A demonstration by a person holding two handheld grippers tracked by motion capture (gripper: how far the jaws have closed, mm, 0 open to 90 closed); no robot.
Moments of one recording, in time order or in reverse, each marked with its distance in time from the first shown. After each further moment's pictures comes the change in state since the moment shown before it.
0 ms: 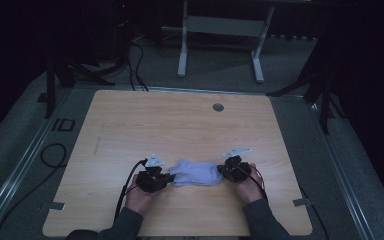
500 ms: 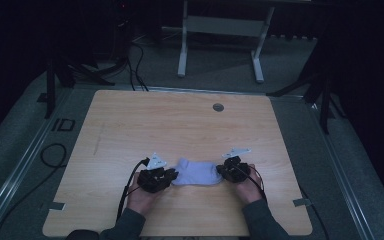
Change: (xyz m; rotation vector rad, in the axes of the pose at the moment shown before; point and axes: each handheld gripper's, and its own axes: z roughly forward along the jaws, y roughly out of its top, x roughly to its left) left arm -0.015 0.007 -0.005 -0.088 0.045 0.084; right arm 0.003 0.000 0.000 -0.004 -0.003 0.002
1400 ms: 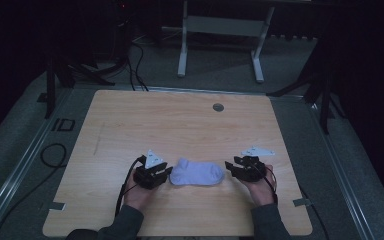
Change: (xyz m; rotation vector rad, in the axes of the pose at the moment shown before) left arm 0.017 -0.002 0.001 -0.010 0.150 0.037; right arm -0.022 -0.012 -0.041 -0.192 -0.037 0.105
